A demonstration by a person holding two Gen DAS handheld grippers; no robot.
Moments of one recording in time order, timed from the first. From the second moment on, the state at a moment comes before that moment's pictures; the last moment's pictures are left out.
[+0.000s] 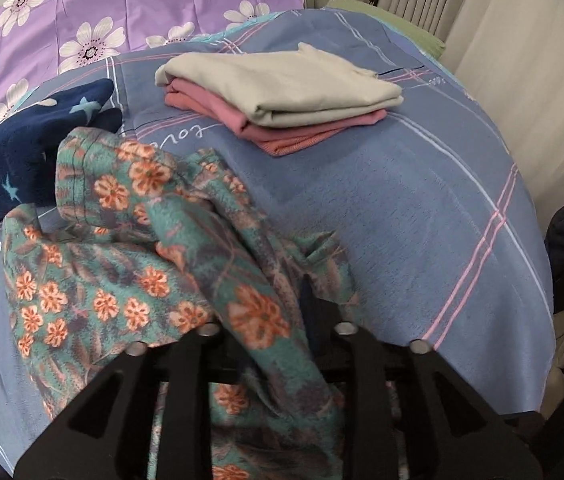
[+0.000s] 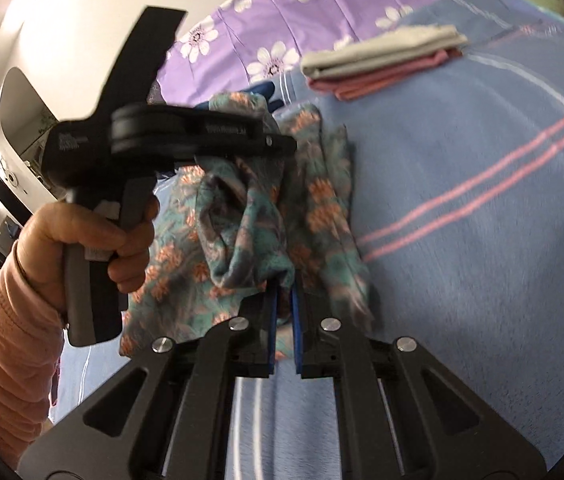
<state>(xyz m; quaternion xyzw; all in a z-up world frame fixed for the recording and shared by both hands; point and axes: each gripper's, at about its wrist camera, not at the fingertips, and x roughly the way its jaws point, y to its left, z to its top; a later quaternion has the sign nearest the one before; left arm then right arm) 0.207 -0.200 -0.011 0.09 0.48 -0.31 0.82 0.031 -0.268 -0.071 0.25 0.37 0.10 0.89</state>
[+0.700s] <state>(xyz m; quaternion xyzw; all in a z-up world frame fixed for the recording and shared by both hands) 0.047 -0.065 -0.023 0.19 0.43 -0.25 0.85 0.037 -0.289 -0.075 0.34 0.39 0.16 0.84</state>
